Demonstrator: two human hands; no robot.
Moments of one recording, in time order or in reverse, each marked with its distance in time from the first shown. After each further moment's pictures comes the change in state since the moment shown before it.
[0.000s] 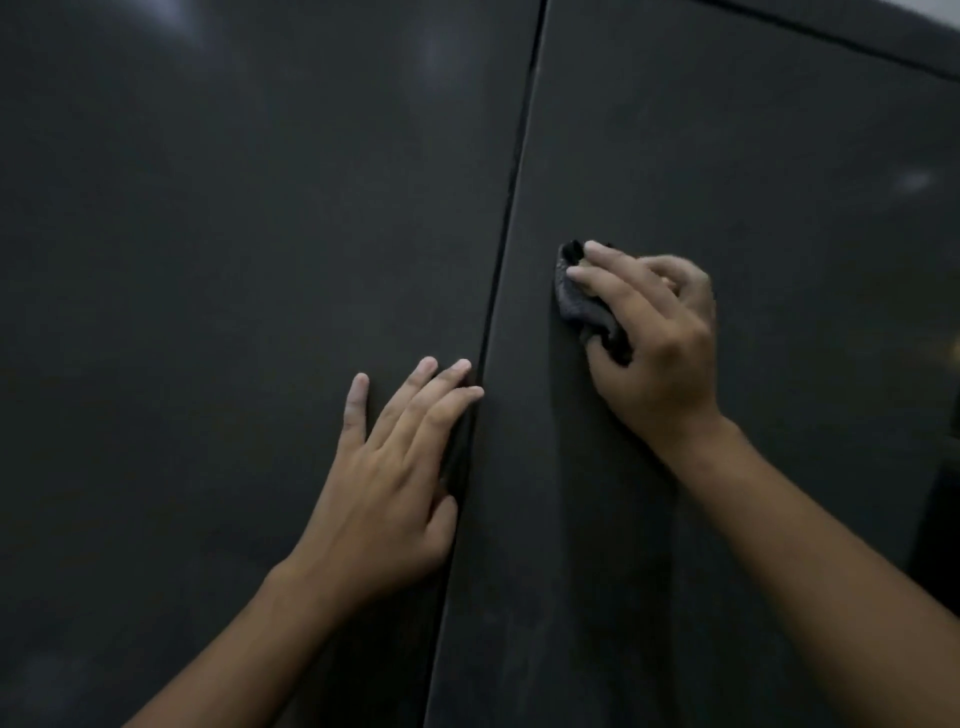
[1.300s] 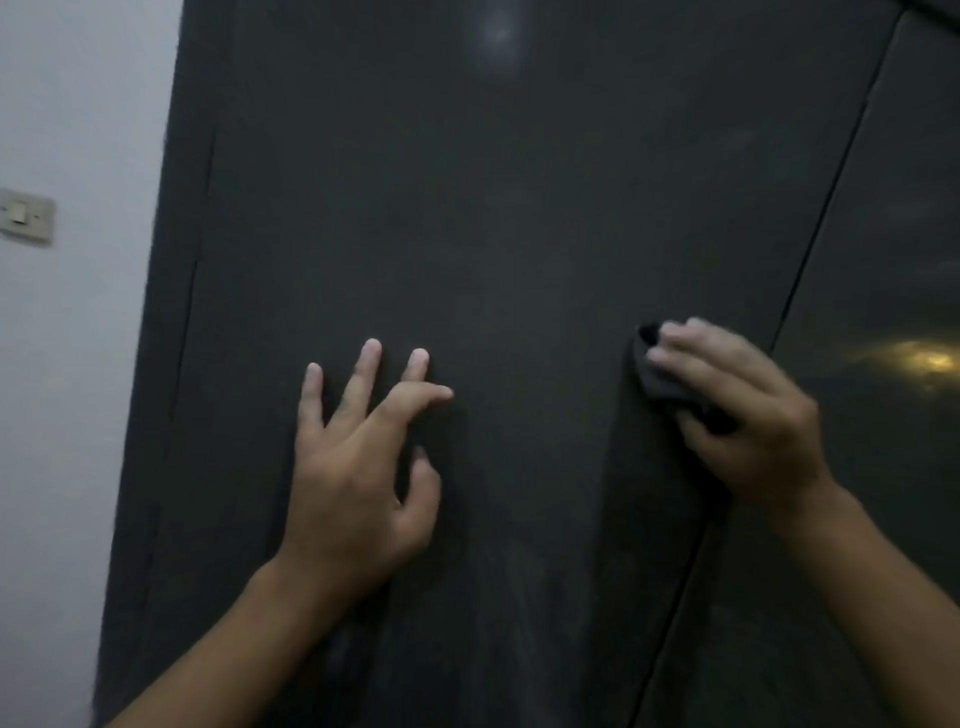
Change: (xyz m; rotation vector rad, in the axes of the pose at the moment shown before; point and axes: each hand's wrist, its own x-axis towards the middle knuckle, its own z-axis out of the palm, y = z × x) left_hand -0.110 -0.176 -0.108 -0.149 0.363 -0.149; right_hand 0.010 -0.156 0.048 0.141 -0.257 -0.166
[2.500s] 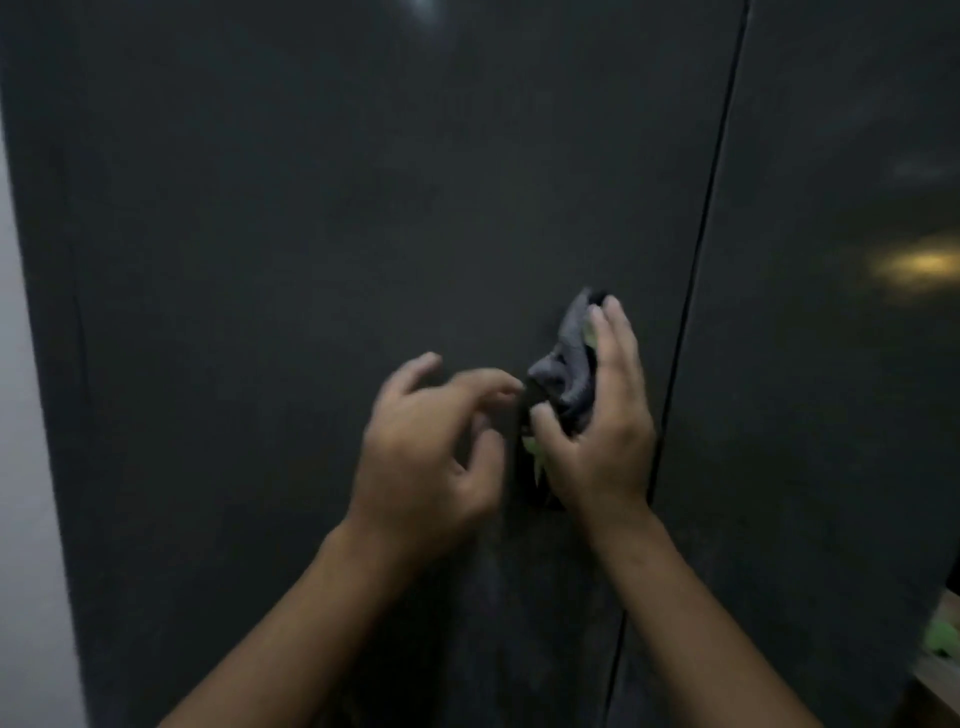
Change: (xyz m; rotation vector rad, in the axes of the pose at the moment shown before) left_hand 0.021 0.068 0.035 -0.210 -0.076 0.112; right_hand -0.026 -0.092 0.056 0.224 0.305 0.655
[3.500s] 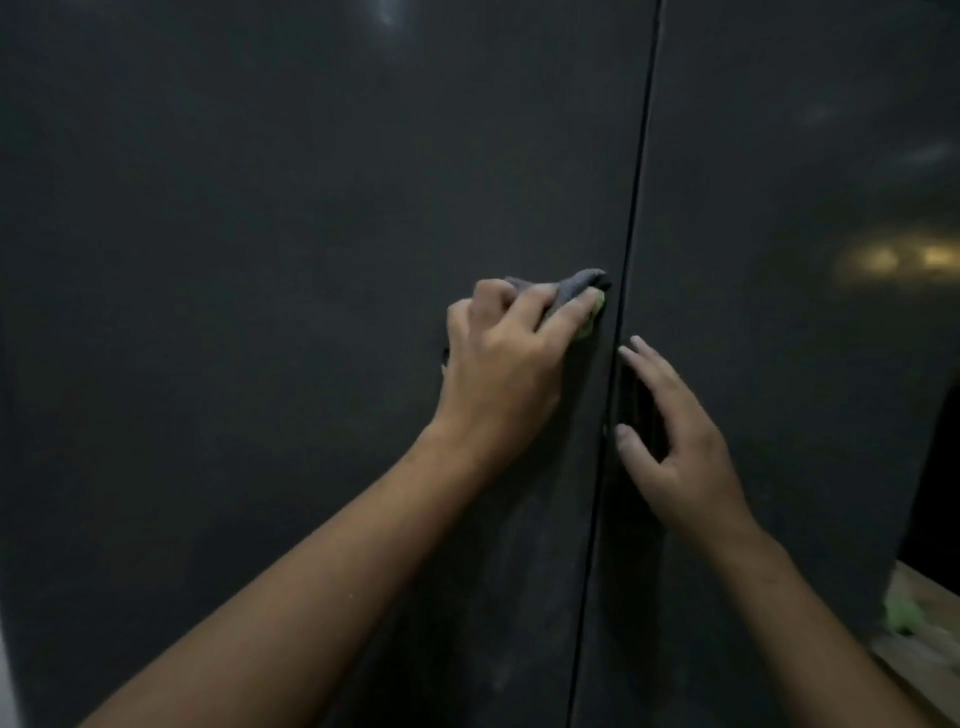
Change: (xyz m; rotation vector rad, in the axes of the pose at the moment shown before) left_hand 0.072 0.029 0.090 0.365 -0.041 0.184; right_hand 0.004 0.063 -0.102 -0.024 -0.305 0.136
